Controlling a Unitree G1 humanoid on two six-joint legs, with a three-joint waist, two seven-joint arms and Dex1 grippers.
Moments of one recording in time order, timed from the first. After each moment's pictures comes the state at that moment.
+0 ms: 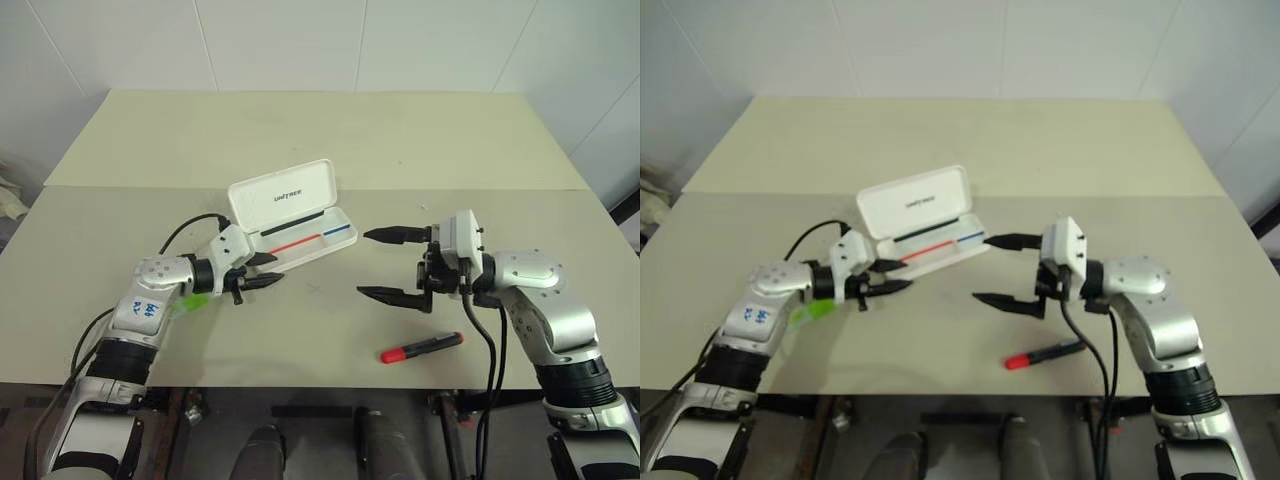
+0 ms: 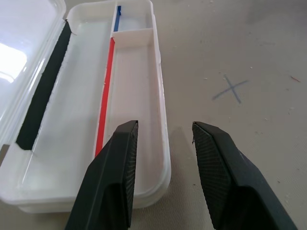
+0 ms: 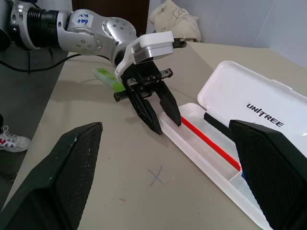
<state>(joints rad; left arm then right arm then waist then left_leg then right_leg) -0.55 0.59 -0.09 0.26 -0.15 0.15 -0.99 -0.47 -0.59 0.04 -0.16 0.47 0.22 1.16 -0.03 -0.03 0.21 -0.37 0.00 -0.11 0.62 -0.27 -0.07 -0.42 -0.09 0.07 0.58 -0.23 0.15</state>
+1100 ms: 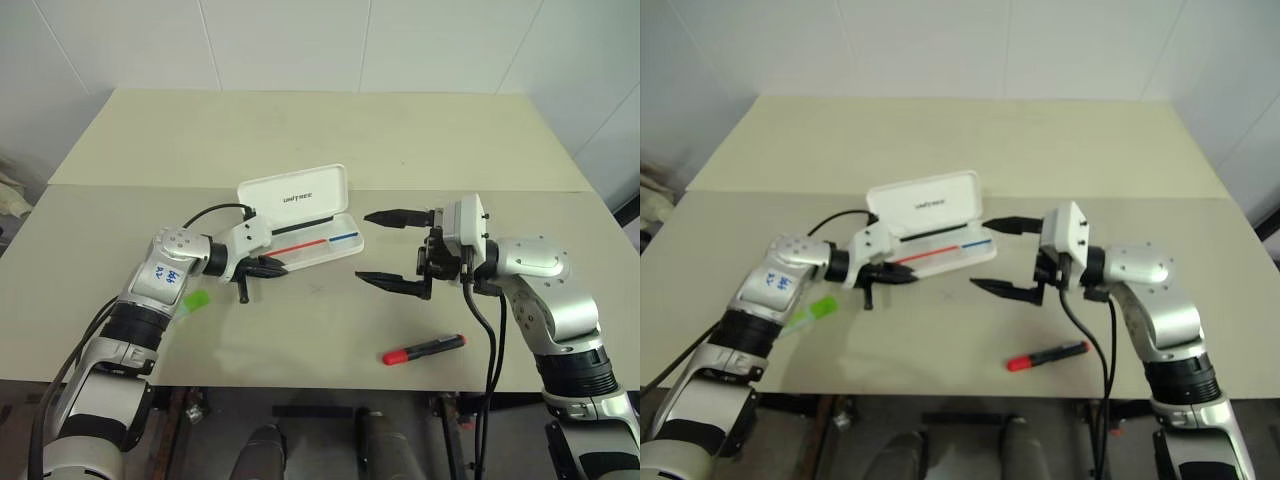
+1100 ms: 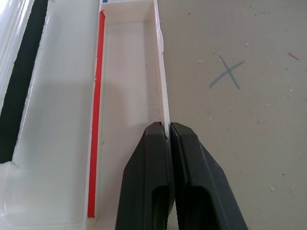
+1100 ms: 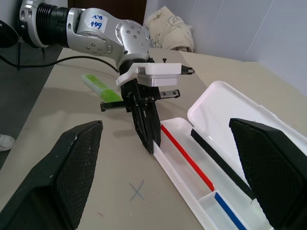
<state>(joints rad) -0.74 0.60 -0.22 0.37 -0.04 0.28 -1.12 -0.53 -0.59 0.03 -0.15 0.47 0.19 1.13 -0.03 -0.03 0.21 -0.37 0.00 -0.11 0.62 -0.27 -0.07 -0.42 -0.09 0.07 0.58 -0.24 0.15</state>
